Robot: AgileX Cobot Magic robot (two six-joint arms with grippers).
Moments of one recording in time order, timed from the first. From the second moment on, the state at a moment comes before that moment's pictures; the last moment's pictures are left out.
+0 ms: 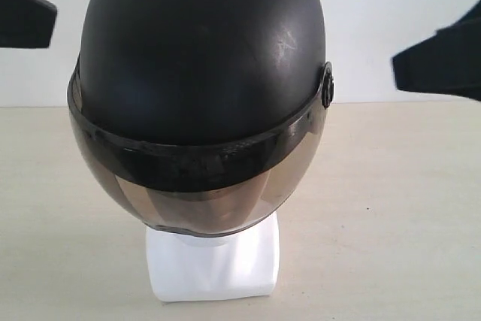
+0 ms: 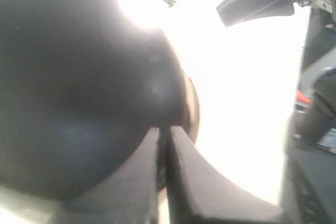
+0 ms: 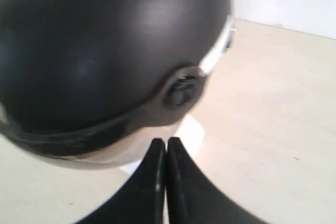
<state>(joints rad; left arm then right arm) -0.22 0.95 -1.13 -0.88 1.12 0.96 0.78 0.85 -0.99 -0.16 0.76 0.37</state>
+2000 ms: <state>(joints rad) -0.20 1.20 -1.14 -0.63 0.93 0.70 0.78 1.19 -0.96 -0.78 0.51 0.84</state>
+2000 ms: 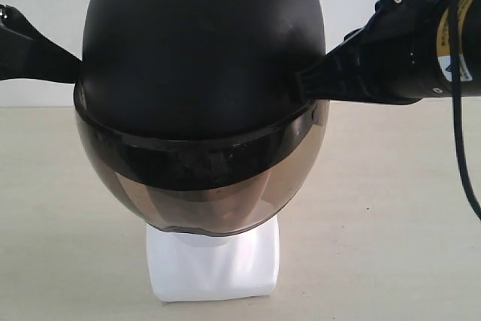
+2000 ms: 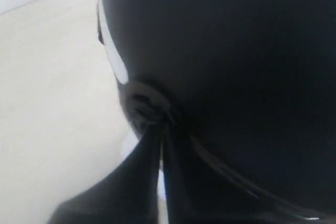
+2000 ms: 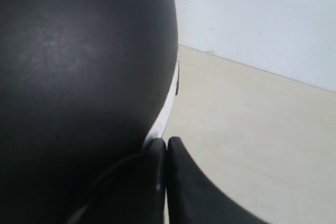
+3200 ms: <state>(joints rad) -0.14 1.32 -1.14 -0.79 0.79 0.77 0.78 1.08 -0.93 -0.62 0.58 0.88</state>
